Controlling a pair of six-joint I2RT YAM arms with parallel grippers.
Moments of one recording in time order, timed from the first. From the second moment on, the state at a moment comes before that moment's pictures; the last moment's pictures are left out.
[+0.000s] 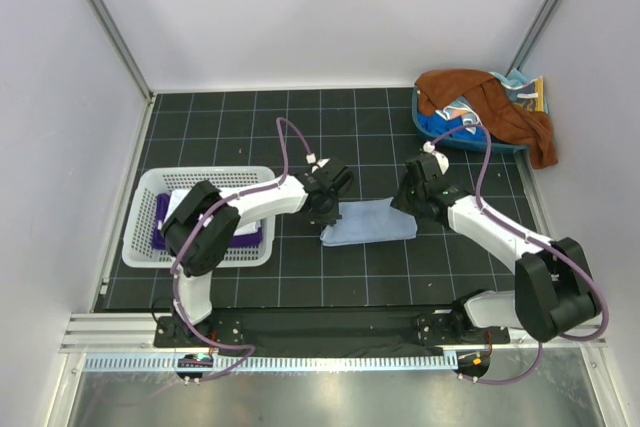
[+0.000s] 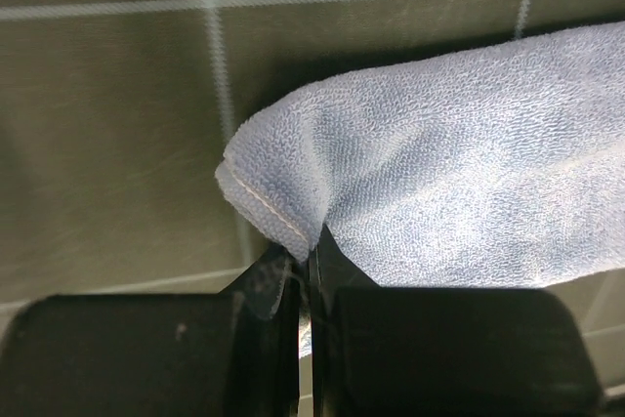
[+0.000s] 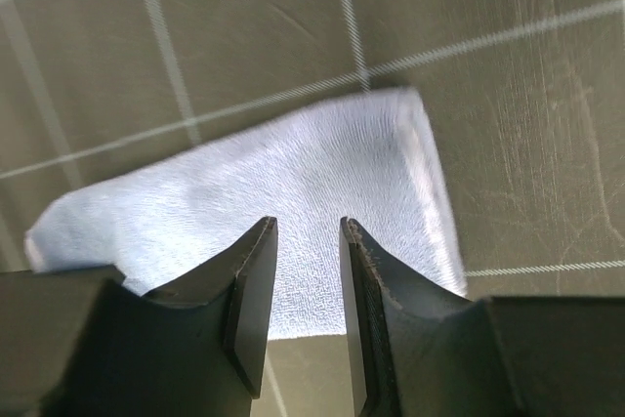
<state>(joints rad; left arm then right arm) -0.83 1.90 1.28 -0.53 -0.12 -0.83 0.38 1.33 0.75 -0.33 0.14 0.72</state>
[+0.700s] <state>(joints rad) -0.85 1.57 1.48 -1.08 -0.44 -0.70 0.38 1.24 0.82 -0.39 0.05 0.68</state>
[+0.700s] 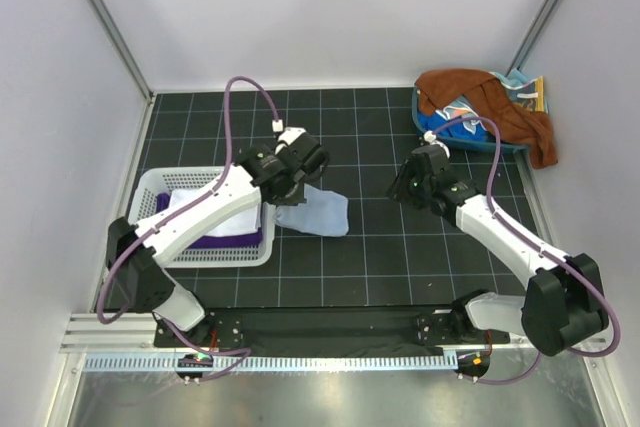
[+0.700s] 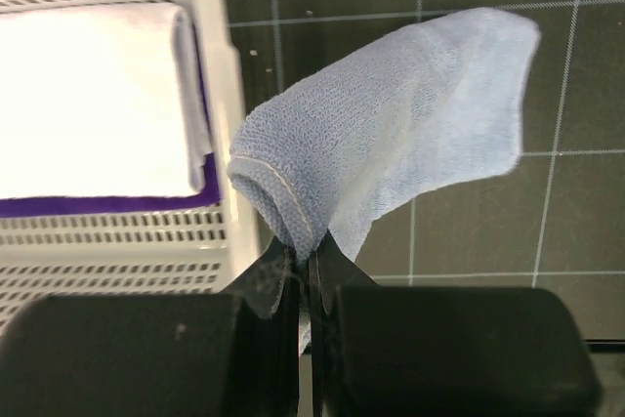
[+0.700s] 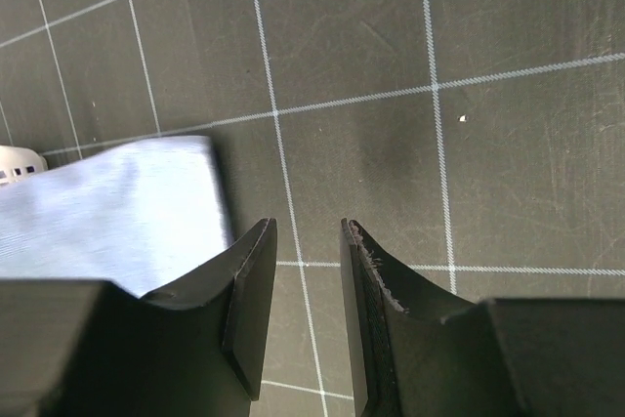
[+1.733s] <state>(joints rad) -0.34 1.27 1.35 -1.25 -0.46 -0.51 0.39 1.33 0.82 -0.35 -0.01 0.67</state>
